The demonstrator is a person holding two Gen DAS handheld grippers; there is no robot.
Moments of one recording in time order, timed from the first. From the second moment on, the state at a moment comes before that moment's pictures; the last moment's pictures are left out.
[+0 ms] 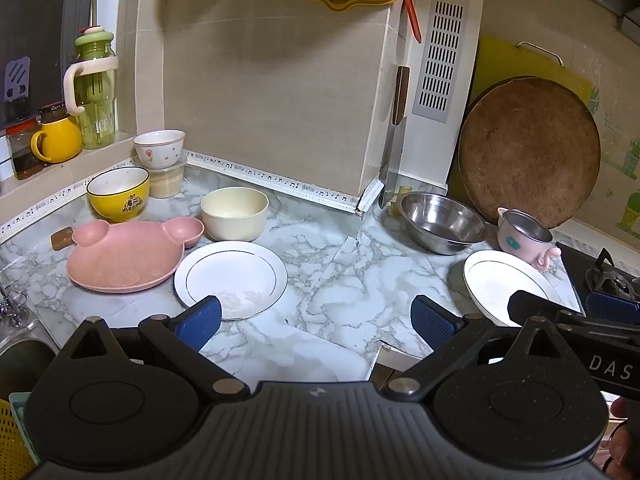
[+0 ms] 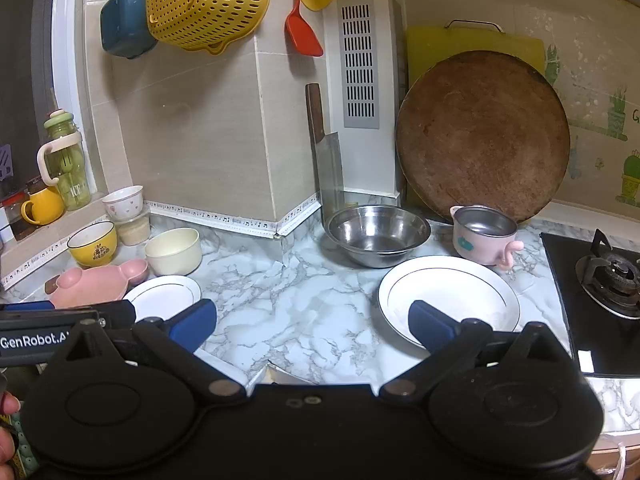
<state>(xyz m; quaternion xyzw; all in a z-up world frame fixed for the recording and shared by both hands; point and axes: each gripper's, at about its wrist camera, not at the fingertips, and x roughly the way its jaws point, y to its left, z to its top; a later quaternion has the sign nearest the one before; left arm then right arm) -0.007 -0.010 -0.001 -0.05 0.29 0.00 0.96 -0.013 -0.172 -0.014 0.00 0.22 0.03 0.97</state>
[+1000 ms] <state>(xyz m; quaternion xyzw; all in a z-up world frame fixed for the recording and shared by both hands) -0.005 -0.013 0.001 -0.05 0.28 0.01 0.96 -0.008 -0.175 -0.013 0.00 0.22 0.03 0.97</state>
